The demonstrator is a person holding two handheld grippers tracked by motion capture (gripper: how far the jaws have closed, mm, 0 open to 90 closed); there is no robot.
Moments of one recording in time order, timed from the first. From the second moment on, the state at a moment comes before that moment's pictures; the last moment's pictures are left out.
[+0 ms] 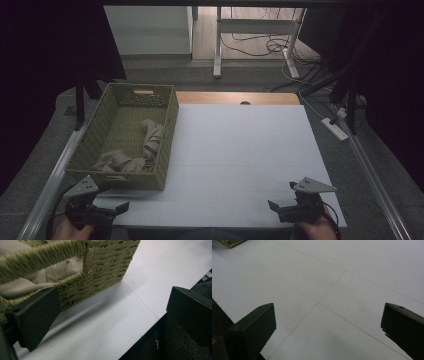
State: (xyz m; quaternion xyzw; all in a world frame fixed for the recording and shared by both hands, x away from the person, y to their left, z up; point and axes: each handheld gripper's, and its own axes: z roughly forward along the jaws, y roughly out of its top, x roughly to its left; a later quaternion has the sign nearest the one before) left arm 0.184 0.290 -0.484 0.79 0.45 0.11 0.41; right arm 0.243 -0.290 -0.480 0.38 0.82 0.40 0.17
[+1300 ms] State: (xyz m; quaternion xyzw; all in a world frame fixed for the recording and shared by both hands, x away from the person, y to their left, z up) left arm 0.211 0.307 -0.454 0.77 0.47 0.14 0.41; right arm 0.246 -0.291 -0.481 0.39 0.82 0.40 0.15
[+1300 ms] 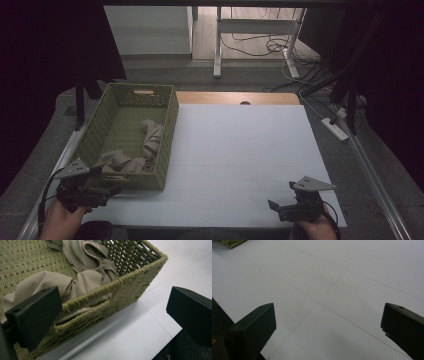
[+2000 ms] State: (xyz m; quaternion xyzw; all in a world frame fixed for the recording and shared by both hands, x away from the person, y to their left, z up) left arm 0.253 0.313 -0.444 0.78 0.50 0.15 0.35; right arm 0.248 -0.292 -0.481 0.39 0.82 0.40 0.15
